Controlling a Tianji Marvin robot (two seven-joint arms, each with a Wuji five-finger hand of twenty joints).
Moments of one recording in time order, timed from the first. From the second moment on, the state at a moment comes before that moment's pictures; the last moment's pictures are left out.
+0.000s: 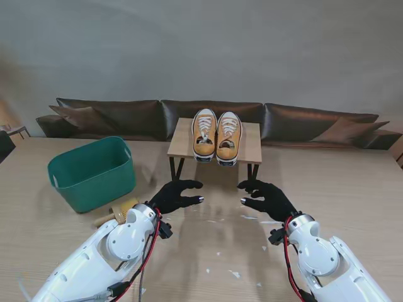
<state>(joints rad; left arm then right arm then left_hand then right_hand) 1.36 -1.18 -0.98 -1.41 0.29 -0.10 0.06 -1.55 -1.13 1.27 -1.48 -0.30 -0.20 -0.01 0.81 -0.39 0.48 -0.07 0.67 0.27 0.16 0.35 0.66 0.39 0.09 0.31 0.35 0.44 0.15 0.39 0.14 0.41 0.22 0.61 0.31 -0.53 0.92 -0.06 0.53 -0.06 0.45 0.53 0.61 0.14 0.41 0.45 0.68 0.24 0.20 0.37 0.69 0.37 0.64 0.69</state>
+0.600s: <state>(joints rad) 1.29 -1.12 -1.07 -1.55 0.45 -0.16 -0.08 -1.57 -1.13 1.29 -1.52 -0.28 -0.17 0.02 0.80 -0.39 0.49 -0.07 0.69 0.28 0.16 0.36 0.79 0.44 0.17 0.56 0.53 0.49 0.55 0.68 0.21 0.47 0.85 0.93 0.31 -0.53 0.92 -0.06 0.52 -0.06 0.45 0.53 0.61 0.14 0.41 0.45 0.68 0.24 0.20 0.37 0.69 0.37 0.64 0.69</state>
